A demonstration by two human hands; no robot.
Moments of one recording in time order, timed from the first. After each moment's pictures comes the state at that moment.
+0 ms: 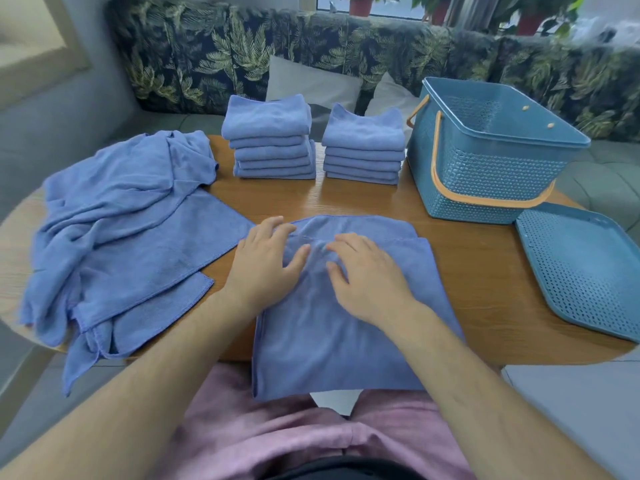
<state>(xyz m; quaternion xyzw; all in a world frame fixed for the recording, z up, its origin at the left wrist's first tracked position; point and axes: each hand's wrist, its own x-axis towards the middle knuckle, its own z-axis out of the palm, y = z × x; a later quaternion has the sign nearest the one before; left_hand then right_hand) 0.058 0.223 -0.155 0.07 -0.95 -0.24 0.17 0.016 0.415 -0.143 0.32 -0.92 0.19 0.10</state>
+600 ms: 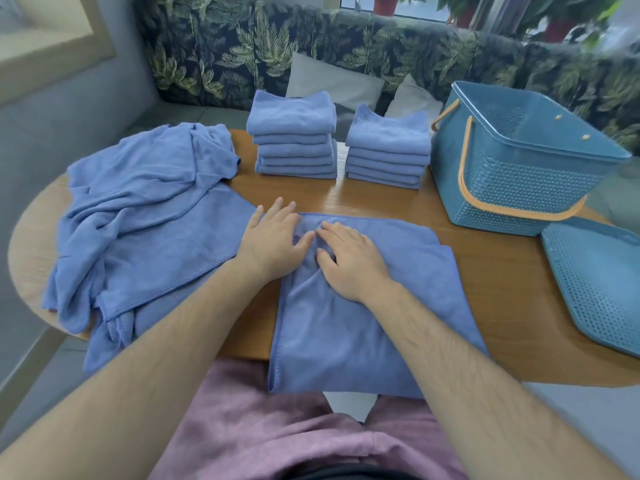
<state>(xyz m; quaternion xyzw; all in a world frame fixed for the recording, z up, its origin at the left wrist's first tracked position) 0.018 0.182 -0.159 0.07 -0.98 -0.15 0.08 -0.025 0.357 -0.162 0.34 -0.92 0.16 0.02</state>
